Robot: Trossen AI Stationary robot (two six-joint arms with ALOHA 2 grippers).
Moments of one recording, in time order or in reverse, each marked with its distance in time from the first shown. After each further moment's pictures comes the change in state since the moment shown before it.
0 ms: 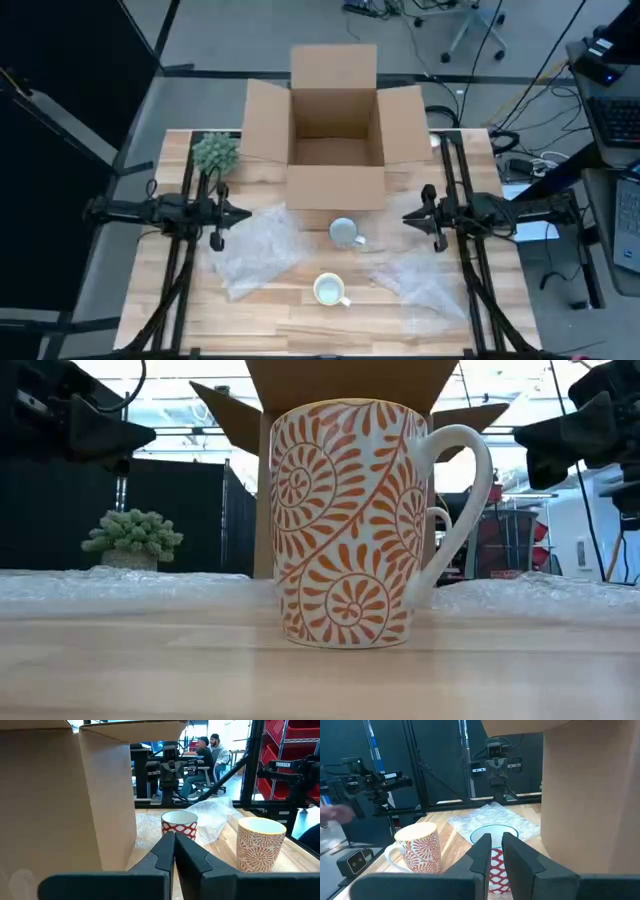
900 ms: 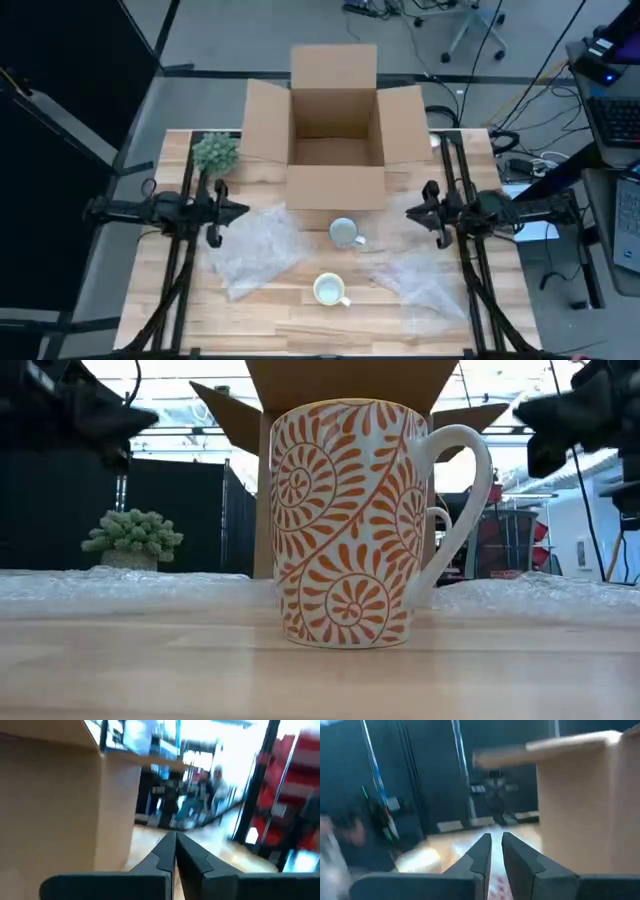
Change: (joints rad) left arm 0.000 0.000 0.000 0.163 -0.058 -0.256; right arm 0.000 0.000 0.000 0.220 0.027 0.189
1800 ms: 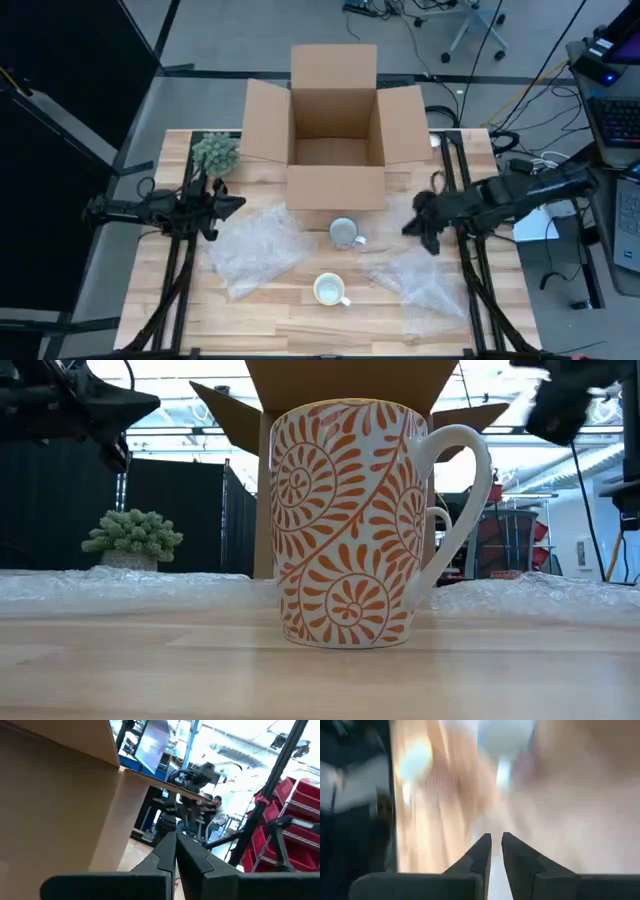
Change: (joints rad) left arm 0.000 0.002 0.017 0.014 -0.051 -0.111; right arm 0.176 0.886 0.814 -1.073 -0.121 0.448
